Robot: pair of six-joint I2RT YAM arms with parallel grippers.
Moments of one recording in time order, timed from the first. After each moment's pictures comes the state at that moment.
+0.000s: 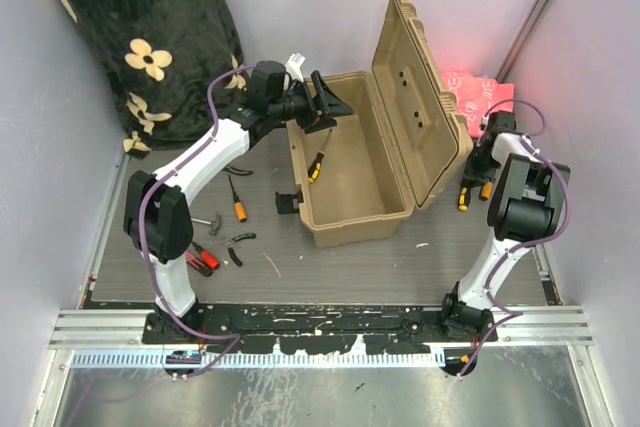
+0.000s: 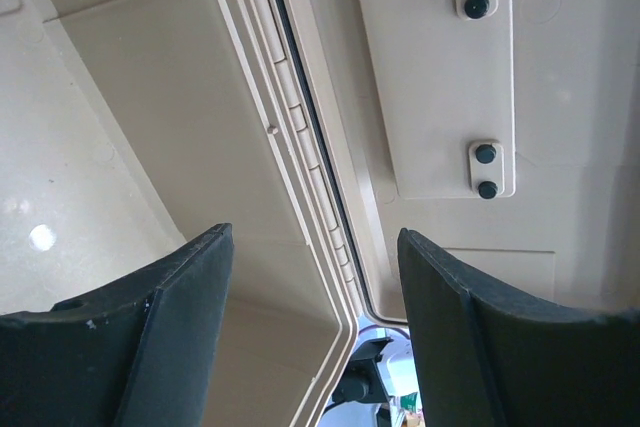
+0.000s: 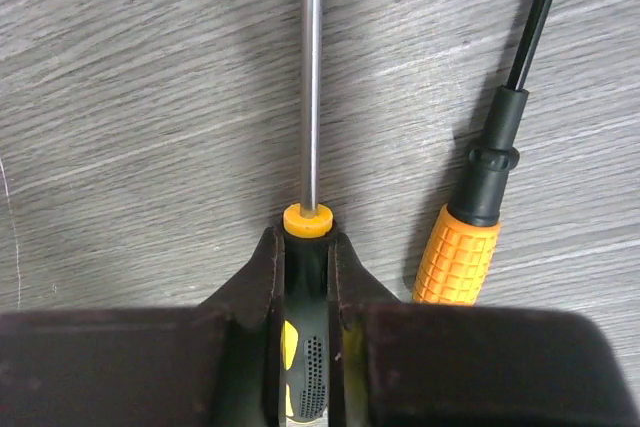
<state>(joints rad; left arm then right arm) -0.51 1.86 1.66 -0.16 0.53 -0.96 -0.29 1.93 1.30 -0.57 -0.02 0.04</state>
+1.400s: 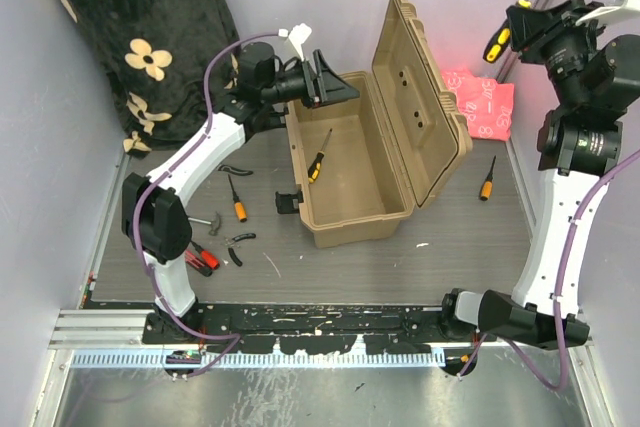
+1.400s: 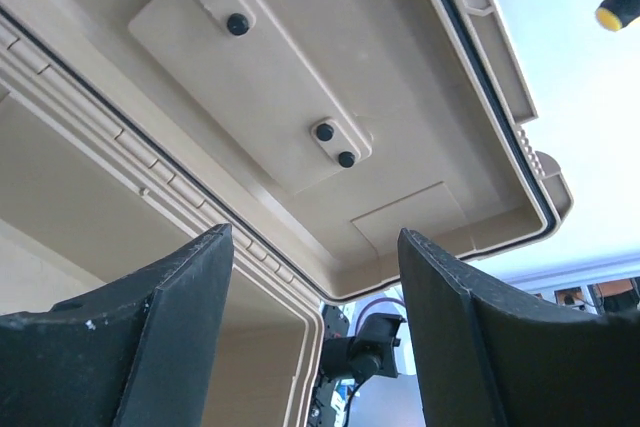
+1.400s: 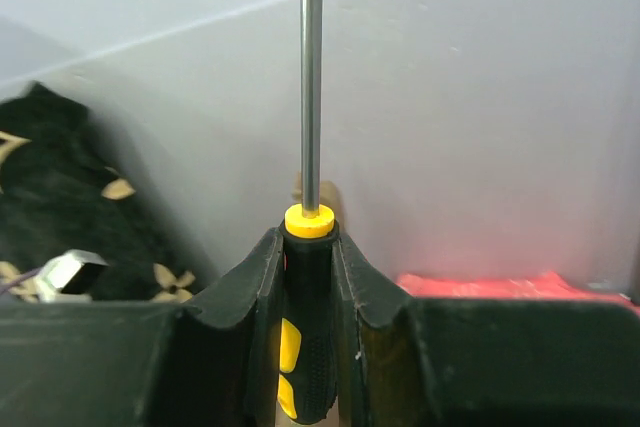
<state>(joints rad) -0.49 1.85 1.74 0.04 0.75 -0.87 -0.29 1.25 1.77 -0.27 -0.40 0.39</state>
